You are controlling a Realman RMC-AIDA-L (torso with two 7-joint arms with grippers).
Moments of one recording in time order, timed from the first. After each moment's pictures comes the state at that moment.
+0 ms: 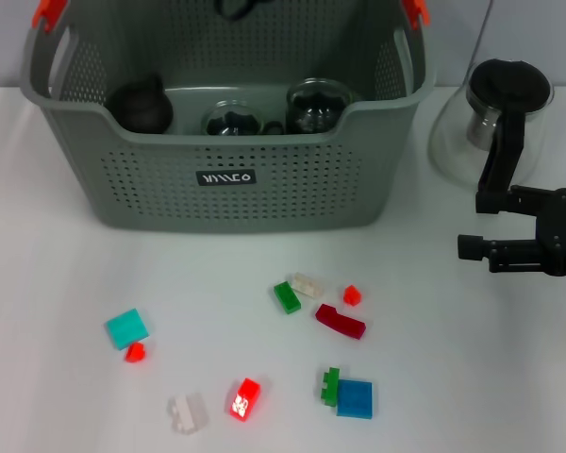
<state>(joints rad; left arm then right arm) -0.99 -2.00 1.00 1.17 2.41 1.35 -2.33 0.49 1.97 -0.77 -0.70 -1.92 -1.63 1.52</state>
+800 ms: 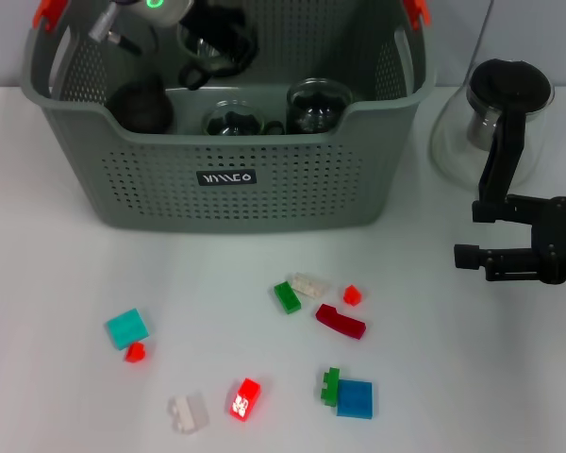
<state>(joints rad) -1.12 -2.02 1.01 0.76 2.72 1.10 -2.39 0.50 1.97 -0.76 -0.68 -1.95 -1.62 1.51</state>
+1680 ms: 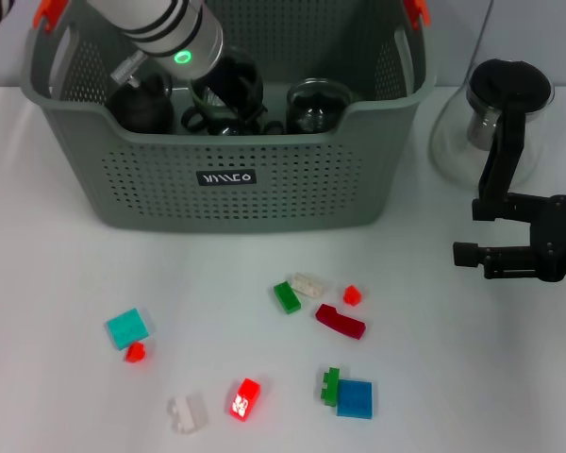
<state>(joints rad) -1.13 -2.09 1.12 0.74 2.83 1.11 -2.41 0.50 1.97 -0.77 -0.68 -1.95 -1.61 1.51</state>
